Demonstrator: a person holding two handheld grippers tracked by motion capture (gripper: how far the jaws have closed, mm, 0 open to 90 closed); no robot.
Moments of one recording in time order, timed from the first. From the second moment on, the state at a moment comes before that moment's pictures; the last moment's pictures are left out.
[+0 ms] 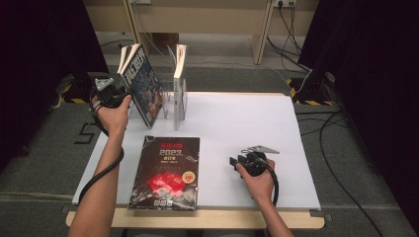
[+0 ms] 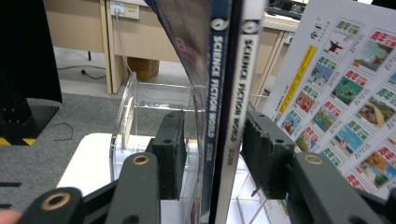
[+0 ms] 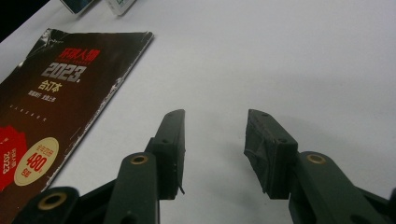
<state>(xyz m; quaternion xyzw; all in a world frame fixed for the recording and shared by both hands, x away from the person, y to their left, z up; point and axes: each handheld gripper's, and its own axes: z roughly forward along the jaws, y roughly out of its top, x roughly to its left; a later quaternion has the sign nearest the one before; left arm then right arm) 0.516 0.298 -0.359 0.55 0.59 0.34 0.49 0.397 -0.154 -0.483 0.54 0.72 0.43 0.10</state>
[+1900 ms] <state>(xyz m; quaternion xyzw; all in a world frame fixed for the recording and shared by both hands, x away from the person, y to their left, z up) 0.548 0.265 -0.360 0.58 0.51 0.45 0.45 0.399 -0.158 -0.485 0.54 0.72 0.43 0.10</state>
